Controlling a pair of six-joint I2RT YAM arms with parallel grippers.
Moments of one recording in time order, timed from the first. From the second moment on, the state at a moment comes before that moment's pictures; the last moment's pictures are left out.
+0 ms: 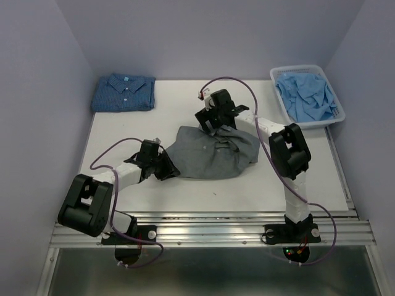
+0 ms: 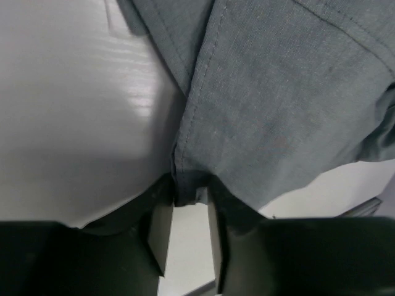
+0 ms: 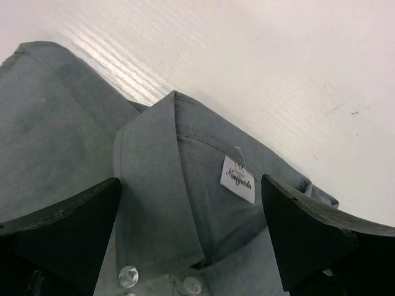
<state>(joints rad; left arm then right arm) -0.34 1.33 0.51 -0.12 0.27 -0.83 0.55 2.09 1.65 -0.31 -0.04 -0.14</state>
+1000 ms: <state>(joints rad) -0.35 0.97 1.26 -0.41 -0.28 -0.75 0.35 1.26 1.60 -0.33 0.69 0.17</state>
